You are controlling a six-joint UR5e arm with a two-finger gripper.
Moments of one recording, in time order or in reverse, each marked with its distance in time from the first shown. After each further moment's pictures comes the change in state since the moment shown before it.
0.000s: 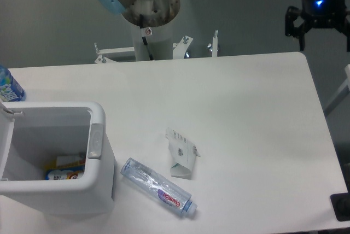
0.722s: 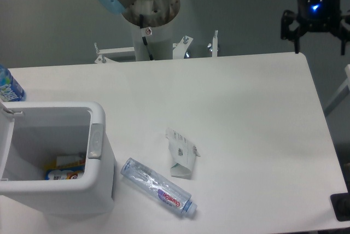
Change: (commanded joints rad) arm -0.066 -0.005 -0.087 0.003 -0.005 -0.263
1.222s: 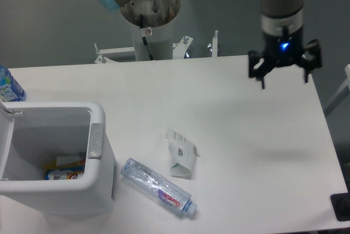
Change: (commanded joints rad) arm -0.146 -0.029 -0.181 0.214 -0.038 -0.531
